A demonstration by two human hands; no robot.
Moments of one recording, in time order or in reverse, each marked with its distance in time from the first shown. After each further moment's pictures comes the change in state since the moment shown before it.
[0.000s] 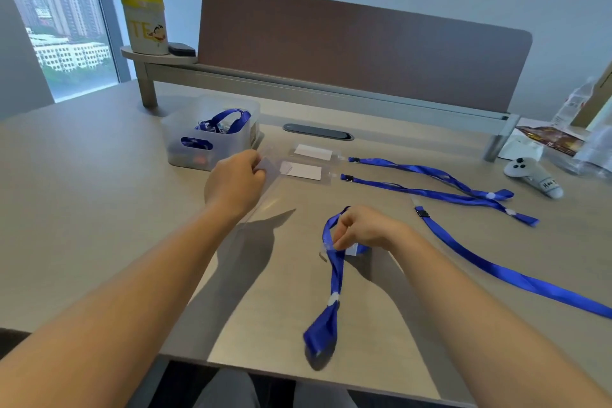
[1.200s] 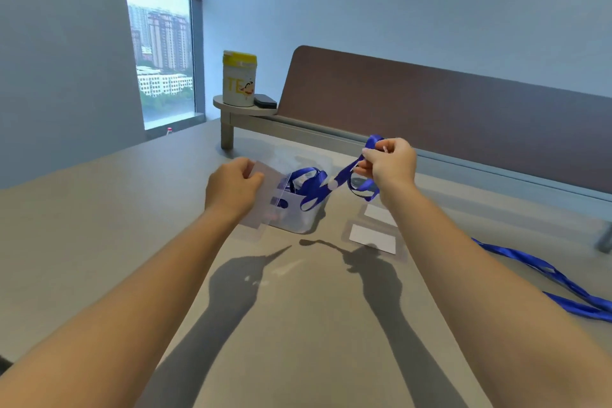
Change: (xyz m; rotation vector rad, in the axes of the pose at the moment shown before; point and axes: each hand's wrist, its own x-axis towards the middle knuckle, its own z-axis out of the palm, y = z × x) left_hand 0.073 -0.063 -0.083 -0.236 0.174 -0.242; right_hand 0.071 -0.168 -0.070 0.933 0.650 -0.274
